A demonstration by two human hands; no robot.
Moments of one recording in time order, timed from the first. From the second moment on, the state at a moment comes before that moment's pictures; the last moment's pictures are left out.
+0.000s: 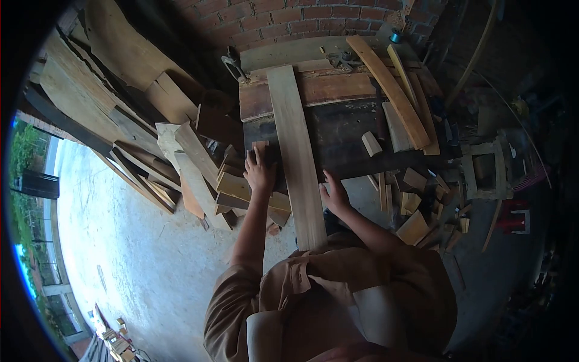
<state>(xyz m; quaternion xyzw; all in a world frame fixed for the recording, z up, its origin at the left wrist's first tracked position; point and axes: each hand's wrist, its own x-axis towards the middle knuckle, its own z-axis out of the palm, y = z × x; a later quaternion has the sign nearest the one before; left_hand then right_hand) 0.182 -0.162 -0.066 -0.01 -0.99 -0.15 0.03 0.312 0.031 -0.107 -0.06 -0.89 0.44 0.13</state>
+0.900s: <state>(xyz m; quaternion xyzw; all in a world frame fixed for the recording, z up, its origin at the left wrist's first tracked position) 0.300 -0.122 -0.052 0.01 -0.91 -0.36 -0.23 0.292 0.075 -0.100 0.01 -0.73 0.55 -0.40</state>
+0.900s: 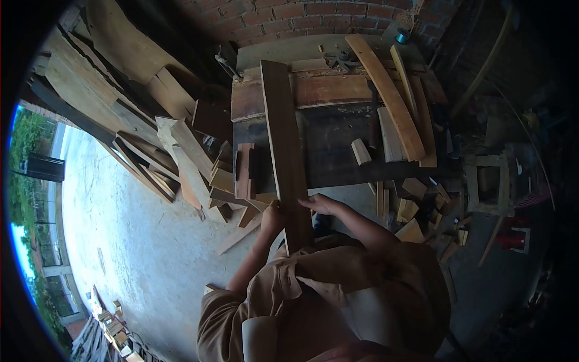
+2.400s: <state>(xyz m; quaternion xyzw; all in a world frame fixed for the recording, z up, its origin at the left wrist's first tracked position) 0.302 -0.098 -0.136 0.17 -0.76 -0.59 -0.22 0.249 0.098 -0.095 -0.15 -0.90 0.41 -0.05</state>
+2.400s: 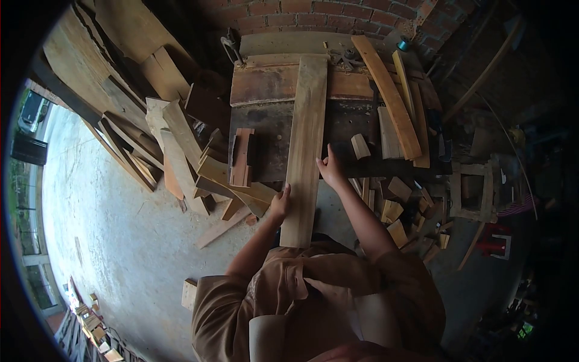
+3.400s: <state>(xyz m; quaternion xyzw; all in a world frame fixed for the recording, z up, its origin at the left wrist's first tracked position) 0.314 -0.092 -0.124 0.17 -0.83 -0.53 -0.04 0.209 0.055 -0.064 -0.04 -0.96 0.26 -0.06</state>
